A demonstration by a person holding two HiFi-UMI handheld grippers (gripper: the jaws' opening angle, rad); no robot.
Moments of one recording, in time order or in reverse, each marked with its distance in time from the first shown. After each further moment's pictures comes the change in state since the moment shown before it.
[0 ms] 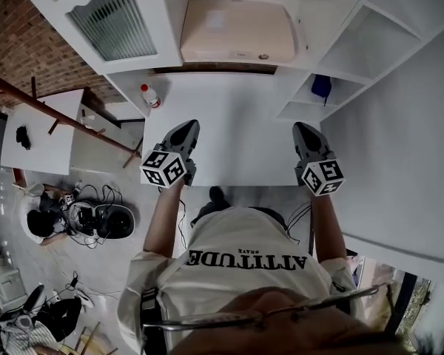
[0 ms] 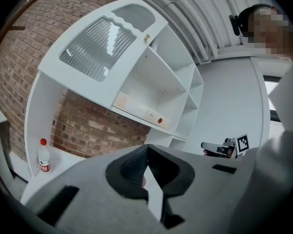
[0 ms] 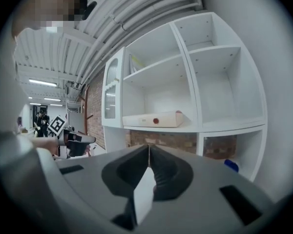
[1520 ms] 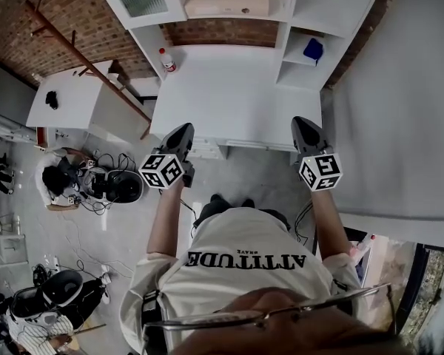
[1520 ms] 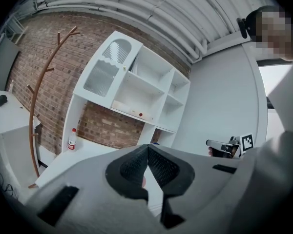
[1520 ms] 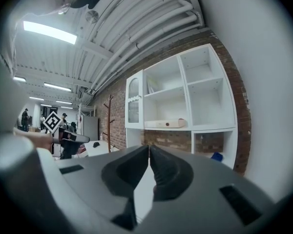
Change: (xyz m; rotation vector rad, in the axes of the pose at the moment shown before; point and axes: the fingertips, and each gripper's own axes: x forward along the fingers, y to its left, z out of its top) left arm -0.194 -0.186 -0.087 0.031 -0.040 0.191; right arm -0.236 0.063 -0.029 -0.036 -0.061 0.078
